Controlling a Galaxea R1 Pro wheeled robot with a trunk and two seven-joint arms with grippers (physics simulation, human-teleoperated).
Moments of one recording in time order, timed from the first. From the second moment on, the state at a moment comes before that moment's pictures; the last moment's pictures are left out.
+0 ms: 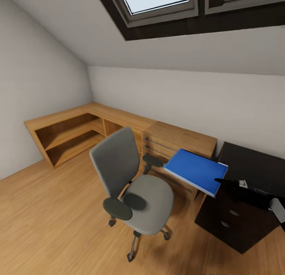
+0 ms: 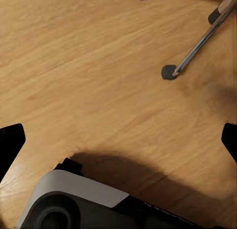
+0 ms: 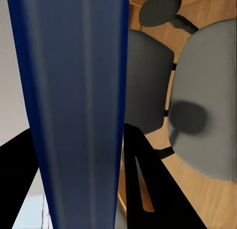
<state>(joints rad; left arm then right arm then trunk) 0.02 -0.07 0.17 -0.49 0.28 -0.30 -0.04 -0.74 -0.48 -0.31 -0.51 -0.48 0.99 1.02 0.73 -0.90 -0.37</state>
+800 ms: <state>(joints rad) 0.02 -0.07 0.17 -0.42 0.29 -0.45 -0.04 -0.74 -0.48 -0.31 -0.51 -0.48 0.99 1.02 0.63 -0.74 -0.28</state>
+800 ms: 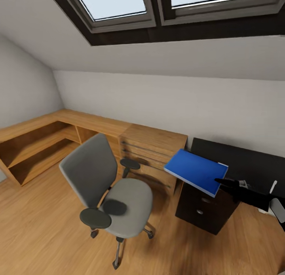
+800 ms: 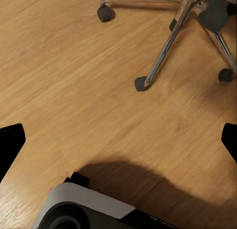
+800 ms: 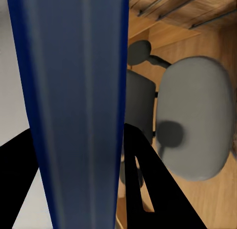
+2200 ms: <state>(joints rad) 0.02 -0.07 0.17 -0.38 0.29 -0.50 -0.05 -0.74 -0.48 -0.31 -0.46 -0.48 0.91 1.02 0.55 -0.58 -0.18</state>
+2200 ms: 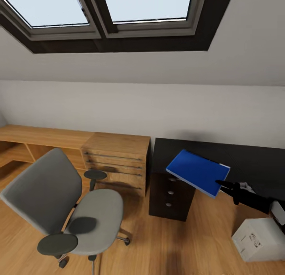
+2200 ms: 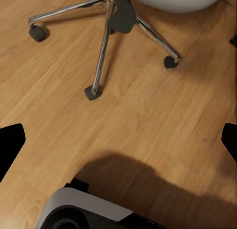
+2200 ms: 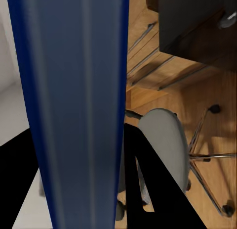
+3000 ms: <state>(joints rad) 0.02 -0.07 0.17 -0.38 0.28 -0.50 -0.05 -0.74 -0.51 -0.42 -0.38 -0.48 0.78 1.02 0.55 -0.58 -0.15</state>
